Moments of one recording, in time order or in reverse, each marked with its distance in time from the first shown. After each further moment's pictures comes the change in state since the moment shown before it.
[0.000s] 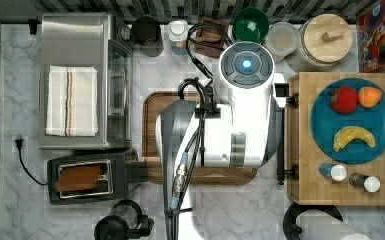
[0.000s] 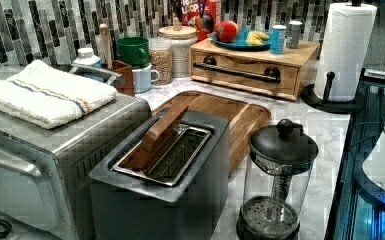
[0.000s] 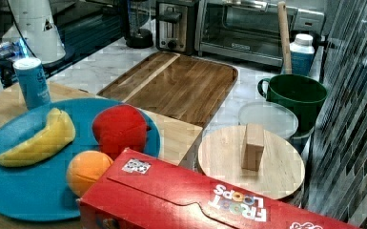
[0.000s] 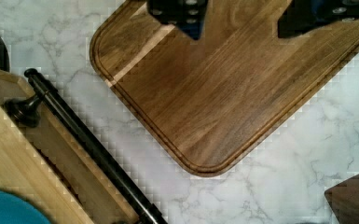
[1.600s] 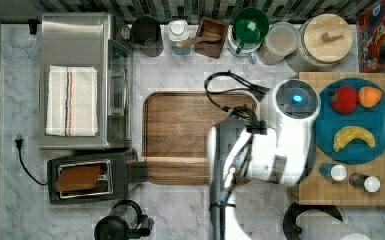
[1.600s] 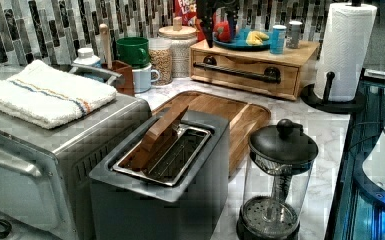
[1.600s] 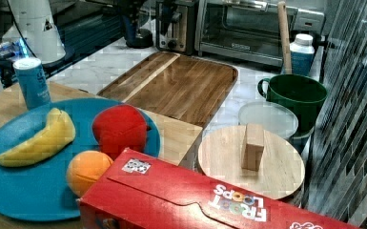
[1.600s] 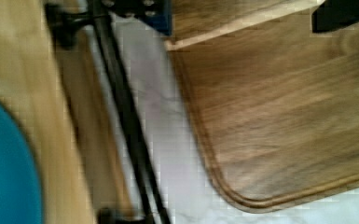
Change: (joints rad) arm -0.080 -0.018 -0.113 -0.236 -0.013 0.173 -0.637
